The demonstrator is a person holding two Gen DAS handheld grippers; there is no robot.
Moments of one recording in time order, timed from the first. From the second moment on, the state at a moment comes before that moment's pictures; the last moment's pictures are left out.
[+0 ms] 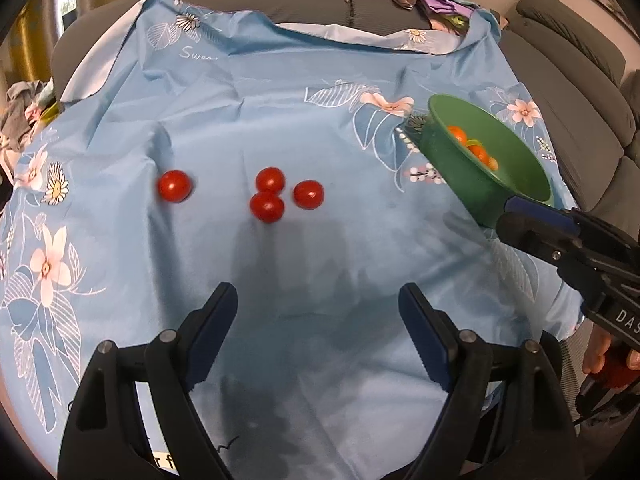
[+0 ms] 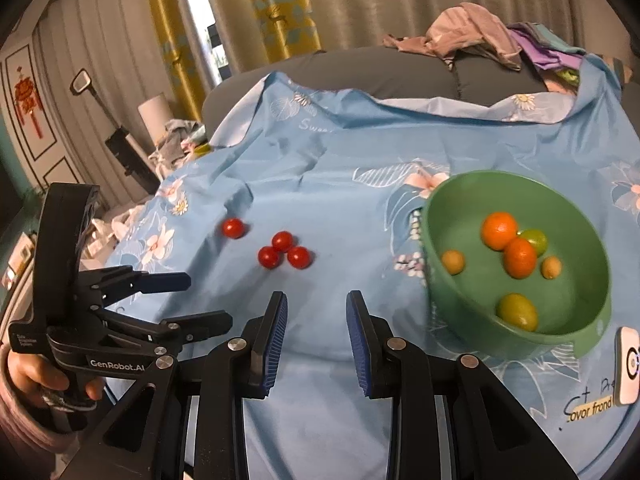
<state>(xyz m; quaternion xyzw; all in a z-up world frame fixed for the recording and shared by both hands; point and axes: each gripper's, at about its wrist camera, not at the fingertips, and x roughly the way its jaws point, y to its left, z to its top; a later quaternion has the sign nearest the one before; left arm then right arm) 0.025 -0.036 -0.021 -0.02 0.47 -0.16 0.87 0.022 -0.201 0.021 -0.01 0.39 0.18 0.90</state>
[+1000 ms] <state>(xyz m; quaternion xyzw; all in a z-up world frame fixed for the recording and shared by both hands) 0.077 0.002 -0.045 -0.04 0.47 -0.14 0.87 0.112 -0.147 -0.040 -0.04 0.48 0.22 0.85</state>
